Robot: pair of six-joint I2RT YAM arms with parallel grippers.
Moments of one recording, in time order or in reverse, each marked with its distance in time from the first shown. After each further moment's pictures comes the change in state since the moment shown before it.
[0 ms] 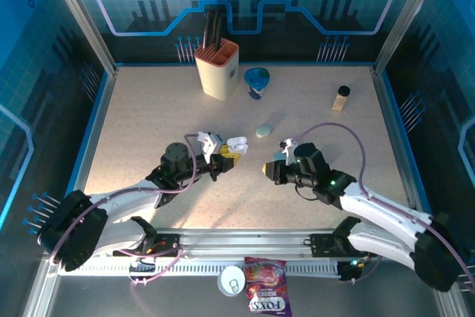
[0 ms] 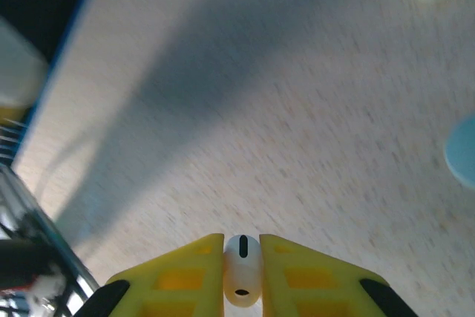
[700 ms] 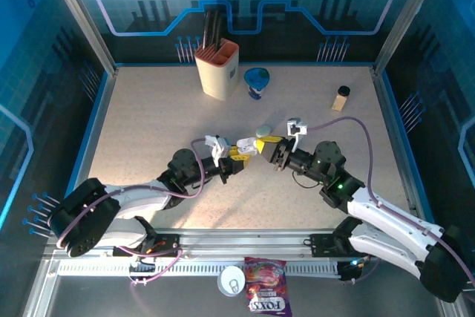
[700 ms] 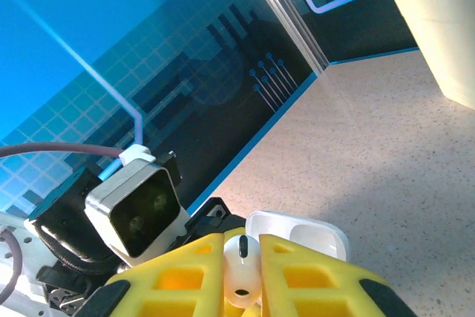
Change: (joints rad) left arm -0.121 0.104 0.000 0.244 -0.081 -0.026; right arm -0.004 -0.055 0.018 0.450 -0.104 0.011
